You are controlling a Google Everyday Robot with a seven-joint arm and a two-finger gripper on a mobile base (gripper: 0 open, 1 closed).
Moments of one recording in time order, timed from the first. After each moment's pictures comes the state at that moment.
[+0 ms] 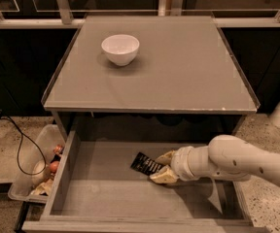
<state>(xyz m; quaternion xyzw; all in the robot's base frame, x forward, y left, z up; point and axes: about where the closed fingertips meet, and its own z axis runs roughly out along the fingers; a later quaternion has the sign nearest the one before) 0.486 -0.095 0.588 -0.52 0.77 0.16 0.33</state>
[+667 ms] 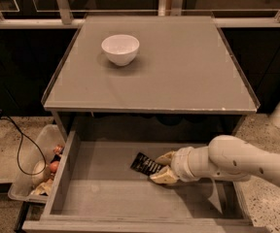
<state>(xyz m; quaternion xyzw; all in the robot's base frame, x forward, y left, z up) 0.486 -0.095 0.588 -0.52 0.77 0.16 0.33</state>
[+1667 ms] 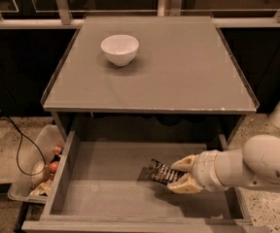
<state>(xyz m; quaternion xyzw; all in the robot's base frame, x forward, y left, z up) 0.425 -0.127 0.660 -0.55 0.75 0.16 0.33</state>
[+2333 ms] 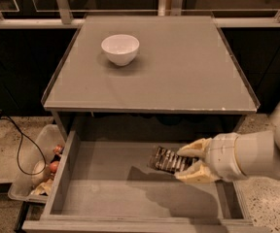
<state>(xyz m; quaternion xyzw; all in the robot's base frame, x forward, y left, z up) 0.409 -0.131 0.761 -0.58 0.71 0.12 0.37</state>
